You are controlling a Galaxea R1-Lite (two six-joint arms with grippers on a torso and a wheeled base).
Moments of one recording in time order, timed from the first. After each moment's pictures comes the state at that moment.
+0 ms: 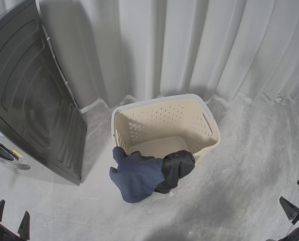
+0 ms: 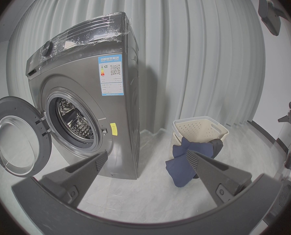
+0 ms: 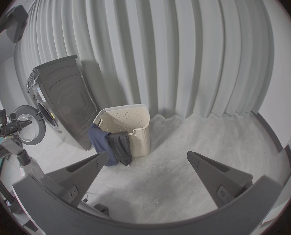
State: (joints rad) left arm 0.00 0.02 -0.02 0.00 0.03 -0.03; right arm 0.01 0.37 -0.15 -0.03 0.20 -0.02
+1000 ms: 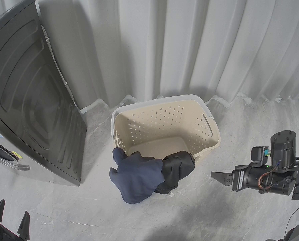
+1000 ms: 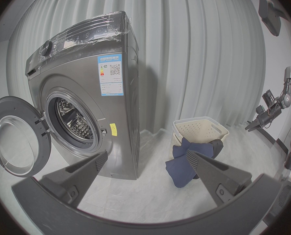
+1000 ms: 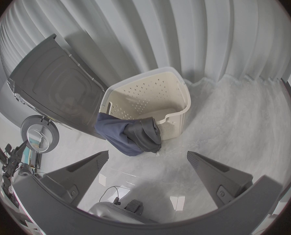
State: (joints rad) left arm 0.00 0.02 -0.02 0.00 0.03 -0.03; right arm 0.57 1.49 -0.44 -0.52 -0.10 0.33
